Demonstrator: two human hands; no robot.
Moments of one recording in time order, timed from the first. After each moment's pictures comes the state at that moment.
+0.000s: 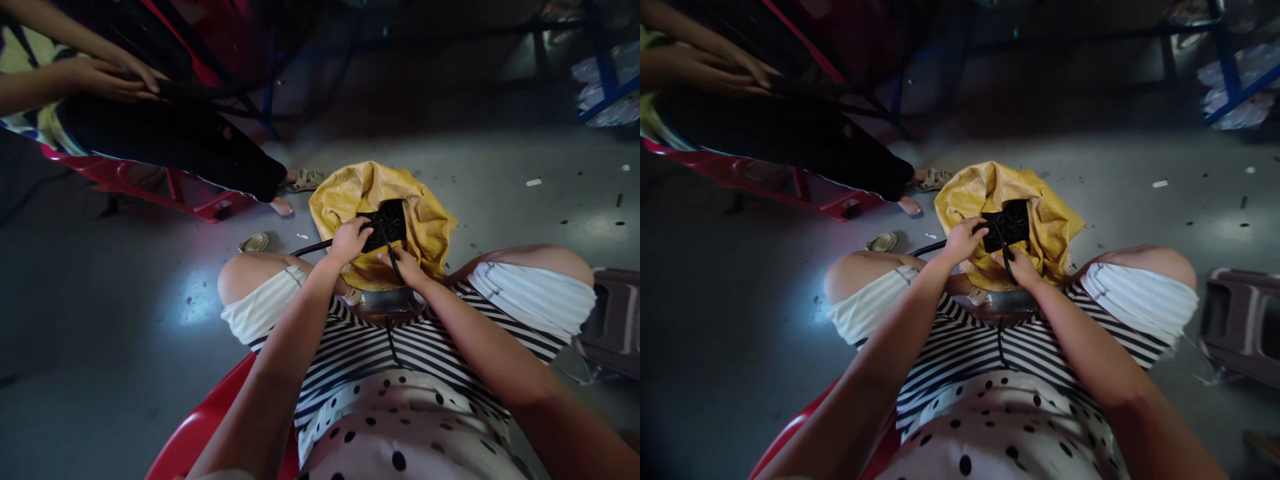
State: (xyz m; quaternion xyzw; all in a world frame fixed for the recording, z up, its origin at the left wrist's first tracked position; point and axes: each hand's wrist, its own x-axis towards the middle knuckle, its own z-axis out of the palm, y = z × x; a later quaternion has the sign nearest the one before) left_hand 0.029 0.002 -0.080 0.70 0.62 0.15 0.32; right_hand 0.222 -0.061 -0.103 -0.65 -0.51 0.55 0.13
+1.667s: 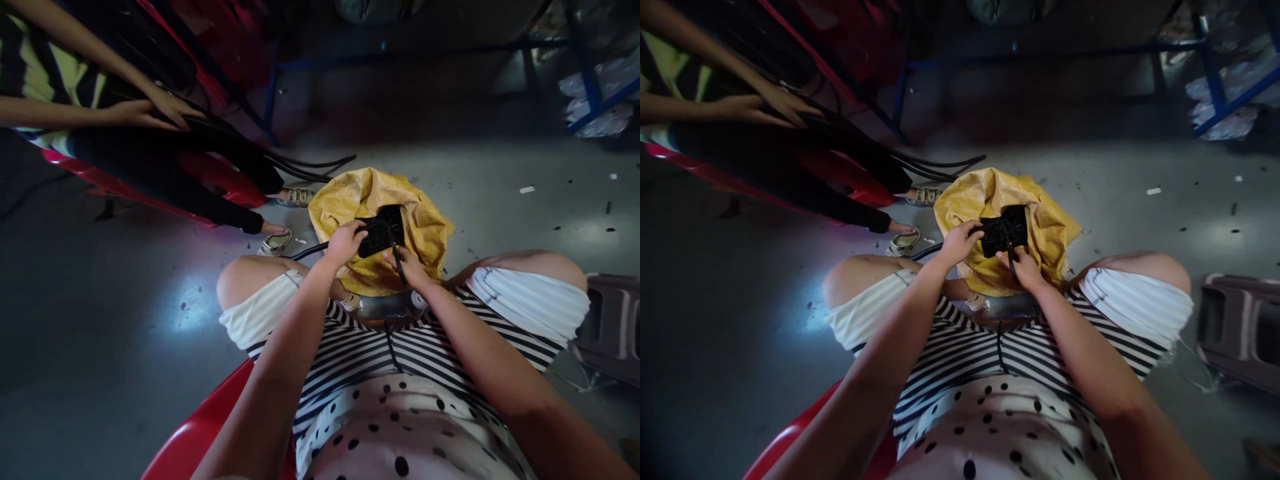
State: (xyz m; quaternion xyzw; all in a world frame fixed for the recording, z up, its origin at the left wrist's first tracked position) left_hand 0.018 0.009 -0.079 0.70 0.62 0.14 0.34; right_hand 0.238 -0.056 -0.111 -0.65 -0.51 0.54 0.16
